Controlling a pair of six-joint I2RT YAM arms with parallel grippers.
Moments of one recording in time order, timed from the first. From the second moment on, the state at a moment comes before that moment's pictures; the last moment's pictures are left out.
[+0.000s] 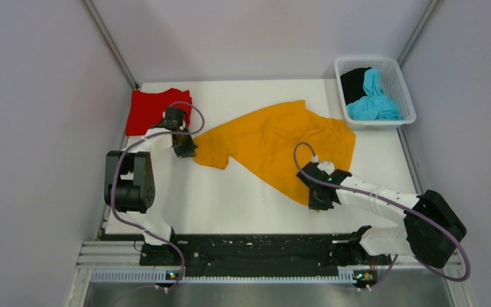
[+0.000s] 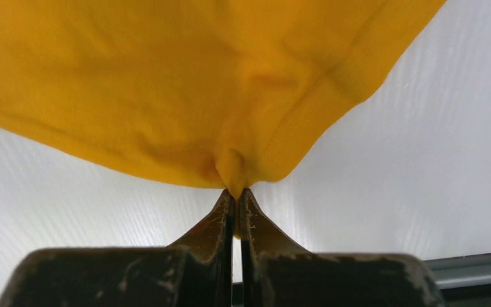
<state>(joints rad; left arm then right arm) -0.06 1.74 1.12 -0.50 0.02 -0.47 0.78 1.25 0.61 -0.73 0.29 0.85</state>
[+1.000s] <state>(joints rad) -0.06 1.09 1.62 -0.26 0.04 -0.40 0.49 1.05 1.57 -0.57 0.42 0.18</state>
